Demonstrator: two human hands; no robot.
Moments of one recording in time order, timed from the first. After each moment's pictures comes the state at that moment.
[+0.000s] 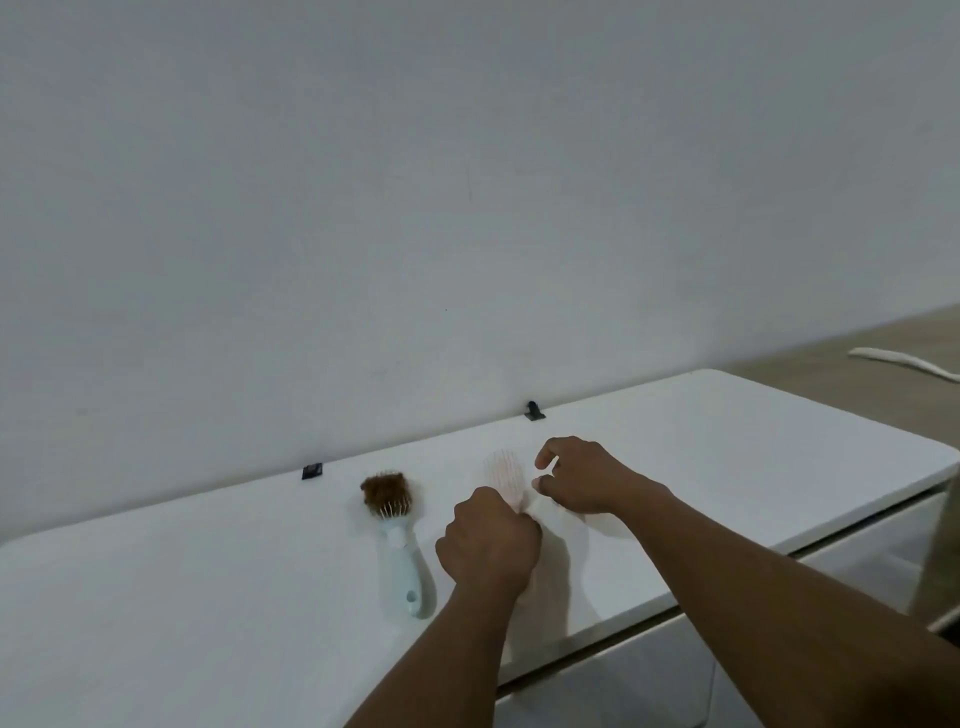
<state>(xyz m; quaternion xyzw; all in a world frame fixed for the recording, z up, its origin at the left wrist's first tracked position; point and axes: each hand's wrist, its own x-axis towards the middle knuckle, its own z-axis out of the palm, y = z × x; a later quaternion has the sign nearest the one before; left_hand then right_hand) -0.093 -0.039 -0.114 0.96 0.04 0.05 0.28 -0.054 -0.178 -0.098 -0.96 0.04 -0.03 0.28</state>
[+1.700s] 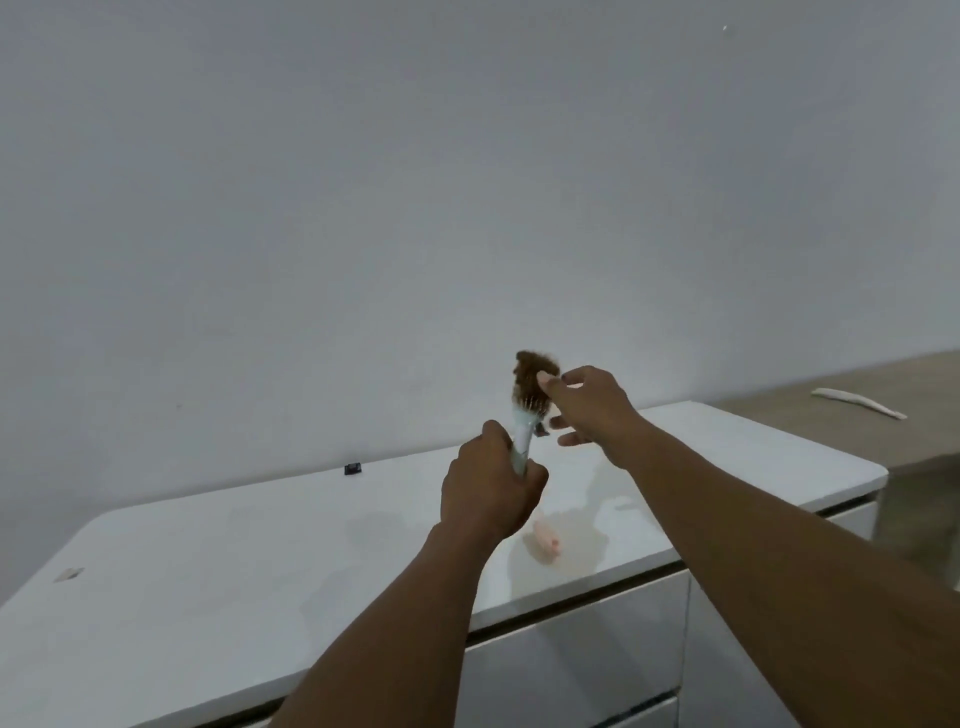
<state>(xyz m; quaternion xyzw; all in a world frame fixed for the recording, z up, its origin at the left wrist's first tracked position) -0.159 0.016 -0.052 0.90 -0.15 0.21 0.34 -0.145 -0.131 0.003 -0.79 0.10 -0.20 0.57</state>
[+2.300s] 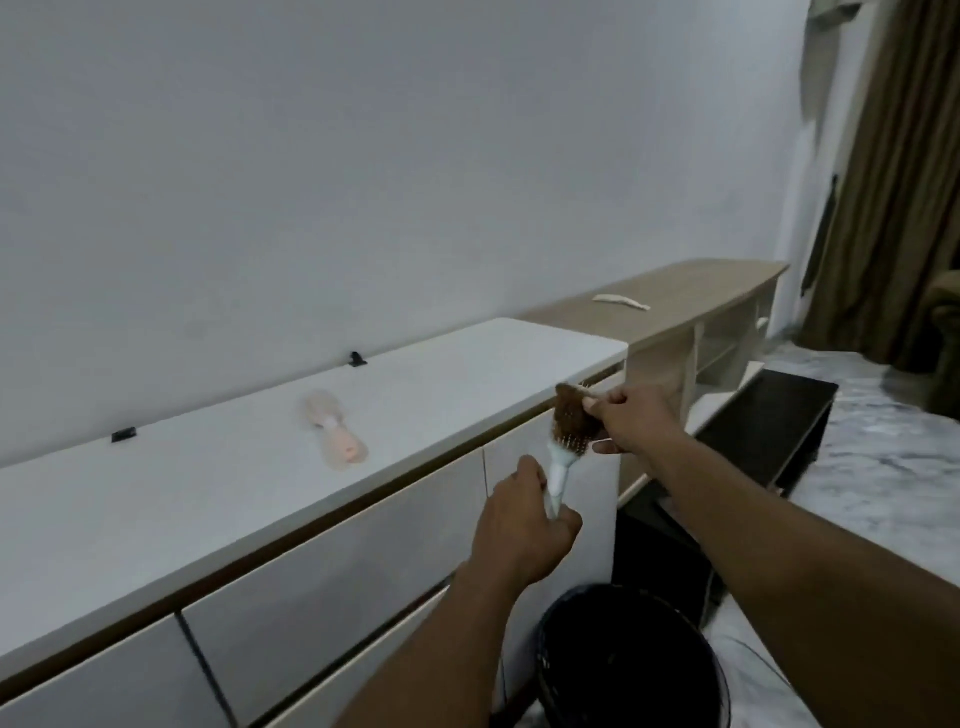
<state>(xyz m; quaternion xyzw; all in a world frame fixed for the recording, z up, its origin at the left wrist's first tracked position) -0.301 -0.149 -0.190 0.85 -0.38 -0.01 0.36 -0.333 -0.320 -0.127 -0.70 0.33 -0.27 0.57</state>
